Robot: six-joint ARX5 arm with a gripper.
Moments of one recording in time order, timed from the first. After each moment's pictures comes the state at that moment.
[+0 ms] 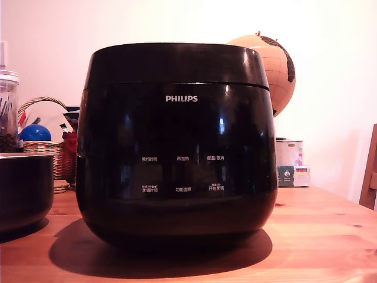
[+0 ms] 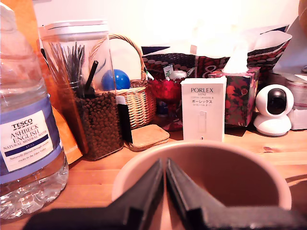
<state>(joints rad) 0.00 0.00 0.01 -0.01 0.00 0.00</state>
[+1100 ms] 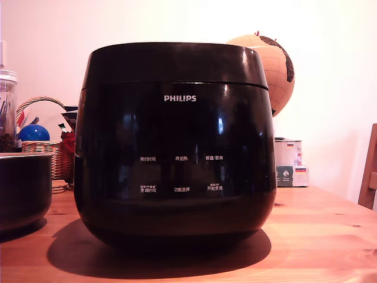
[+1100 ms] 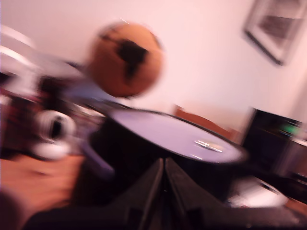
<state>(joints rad) -0.02 0.00 0.08 0.16 0.83 -0.57</state>
